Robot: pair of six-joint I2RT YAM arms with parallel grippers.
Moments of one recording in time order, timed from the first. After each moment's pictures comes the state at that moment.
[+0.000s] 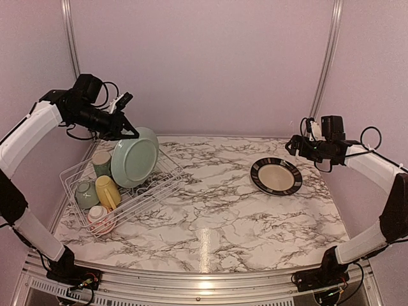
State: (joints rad) left arm -0.30 1.53 1.66 -1.01 0.65 -0.14; right arm 0.05 1.36 1.04 -0.31 -0.19 0.24
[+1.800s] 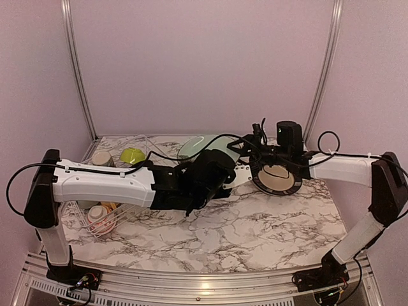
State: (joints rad) left arm -1.26 1.89 1.53 -0.14 -0.73 0.70; right arm 0.48 1.55 0.97 0.25 -0.59 0.95
